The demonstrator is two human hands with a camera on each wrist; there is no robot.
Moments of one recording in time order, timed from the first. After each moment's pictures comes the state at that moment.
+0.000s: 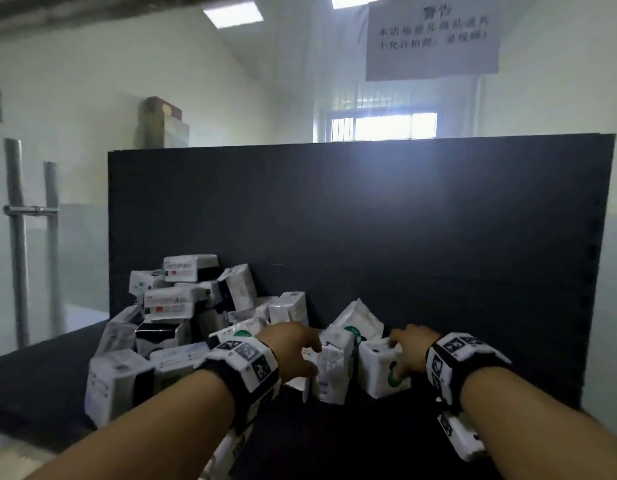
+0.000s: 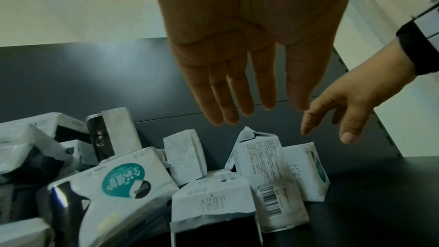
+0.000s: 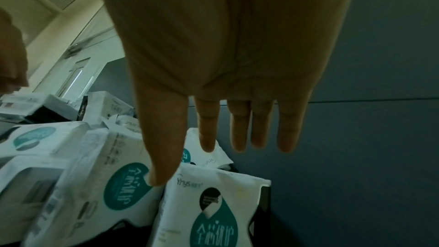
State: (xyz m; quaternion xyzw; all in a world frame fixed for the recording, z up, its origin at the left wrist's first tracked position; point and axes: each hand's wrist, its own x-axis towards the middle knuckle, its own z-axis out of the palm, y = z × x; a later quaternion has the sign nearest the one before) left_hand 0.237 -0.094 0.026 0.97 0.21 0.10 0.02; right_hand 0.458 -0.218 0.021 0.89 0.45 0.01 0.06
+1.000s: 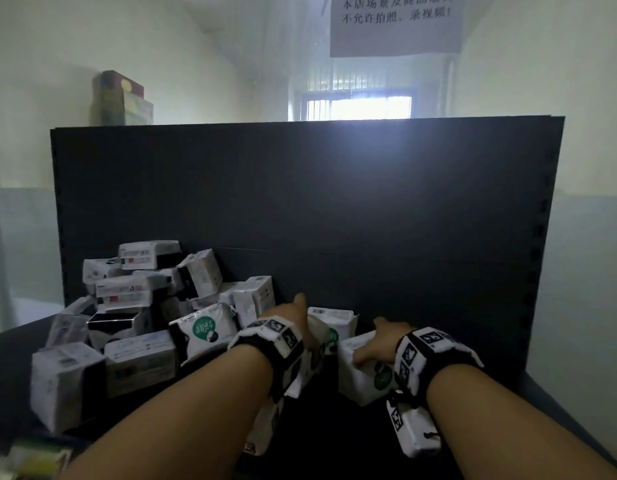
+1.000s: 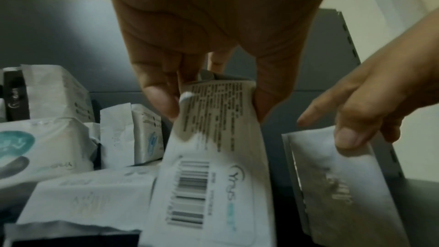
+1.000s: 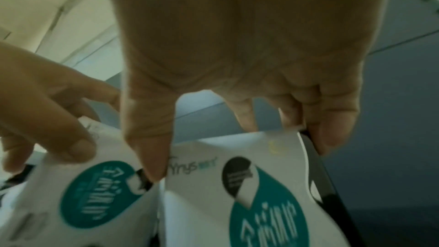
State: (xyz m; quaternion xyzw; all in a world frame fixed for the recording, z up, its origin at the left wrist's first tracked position) left_hand 0.321 -0.100 0.011 0.94 0.31 0.08 0.08; right_hand 0.458 -0.248 0.006 0.92 0.35 -0.12 -0.11
